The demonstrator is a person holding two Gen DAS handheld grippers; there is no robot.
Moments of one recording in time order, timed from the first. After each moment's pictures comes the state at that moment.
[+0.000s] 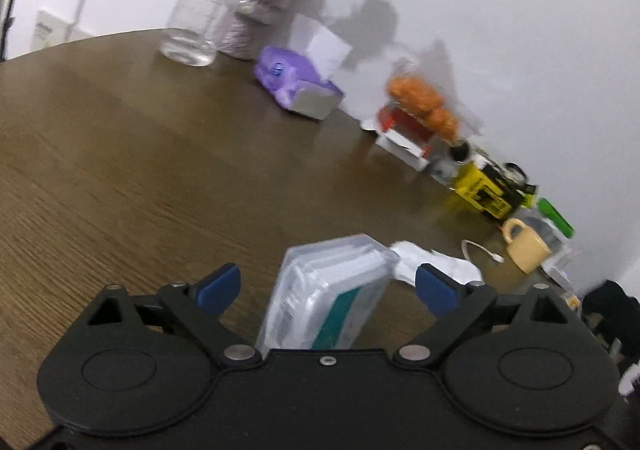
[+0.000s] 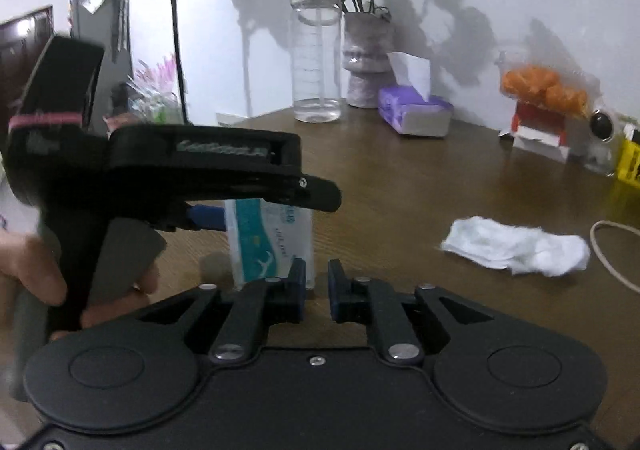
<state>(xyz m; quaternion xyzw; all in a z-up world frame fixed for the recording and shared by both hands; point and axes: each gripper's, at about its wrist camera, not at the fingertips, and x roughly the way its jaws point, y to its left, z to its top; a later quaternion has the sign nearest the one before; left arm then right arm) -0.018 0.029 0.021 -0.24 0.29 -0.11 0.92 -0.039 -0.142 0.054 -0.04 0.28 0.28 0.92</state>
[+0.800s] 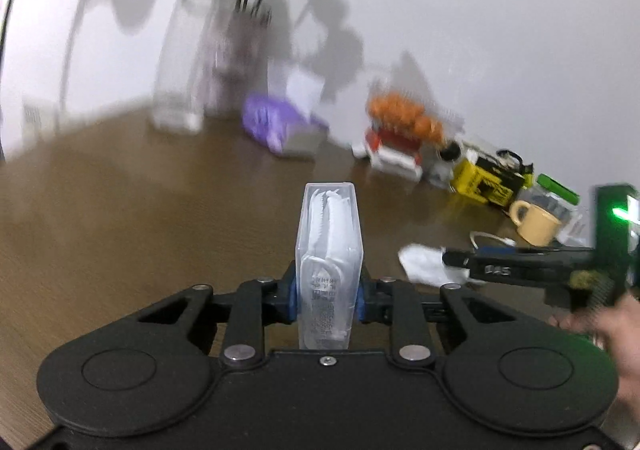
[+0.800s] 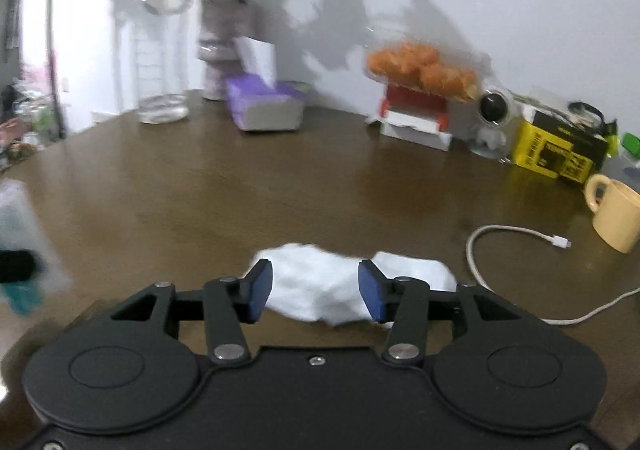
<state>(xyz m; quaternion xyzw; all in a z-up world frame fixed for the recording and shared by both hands) -0.057 0.020 0.039 -0.11 0.20 -0.09 0.97 0.071 -0.209 0.049 -0.06 0.31 0.09 0.95</state>
